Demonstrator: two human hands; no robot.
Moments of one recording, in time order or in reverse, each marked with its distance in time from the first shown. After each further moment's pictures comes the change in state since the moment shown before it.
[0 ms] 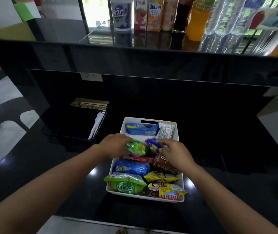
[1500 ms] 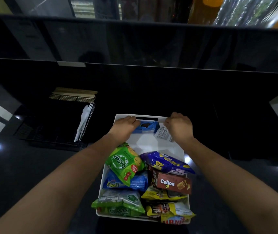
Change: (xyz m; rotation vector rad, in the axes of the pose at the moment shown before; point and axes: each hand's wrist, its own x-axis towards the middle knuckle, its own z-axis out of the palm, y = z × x) left_hand 0.126 -0.012 0.023 0.200 0.175 0.109; right_hand 0.139 0.053 0.012 -0.764 -0.018 -0.117
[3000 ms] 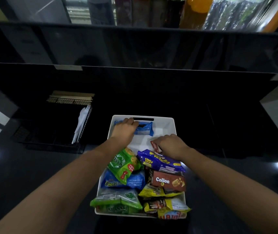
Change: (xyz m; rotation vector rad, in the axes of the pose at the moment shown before) left_hand -0.001 0.025 0.001 -0.050 -0.024 -0.183; right_hand -0.041 -0.017 0.019 0.034 -0.263 -0.340
